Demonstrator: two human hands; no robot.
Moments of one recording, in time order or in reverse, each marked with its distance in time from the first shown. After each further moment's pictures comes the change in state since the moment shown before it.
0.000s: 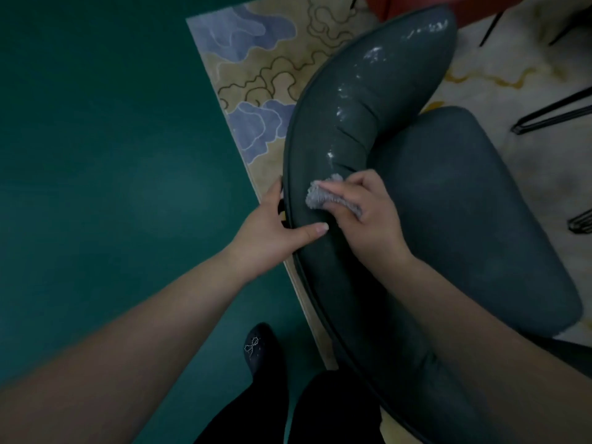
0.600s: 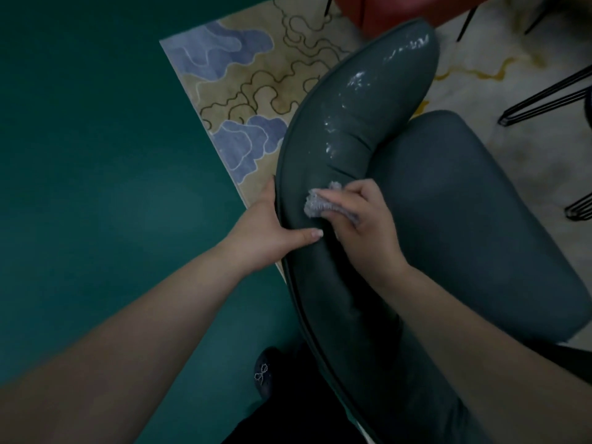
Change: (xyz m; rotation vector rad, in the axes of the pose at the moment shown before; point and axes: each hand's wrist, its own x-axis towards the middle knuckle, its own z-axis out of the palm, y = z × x) left_hand 0.072 0.025 -0.029 0.097 -0.088 0.031; right_hand 0.048 0.020 0.009 -0.042 0.127 -0.022
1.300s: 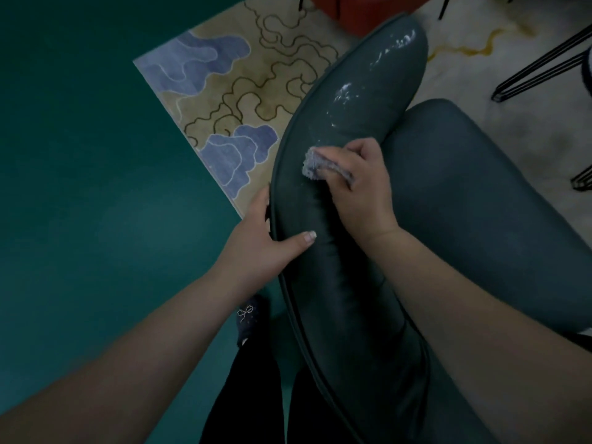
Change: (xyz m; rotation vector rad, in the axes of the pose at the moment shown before) left_hand 0.039 -0.003 -0.018 0.029 -0.010 0.017; right_hand 0.086 0.021 0.012 -0.077 0.187 0.154
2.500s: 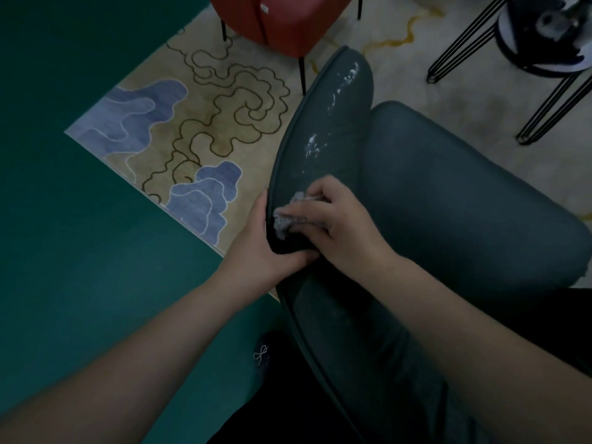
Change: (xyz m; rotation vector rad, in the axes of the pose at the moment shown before) left_hand 0.104 0.030 -0.032 0.147 -0.261 0.125; right_hand 0.033 -0.012 0.008 -0.124 -0.123 -0.097
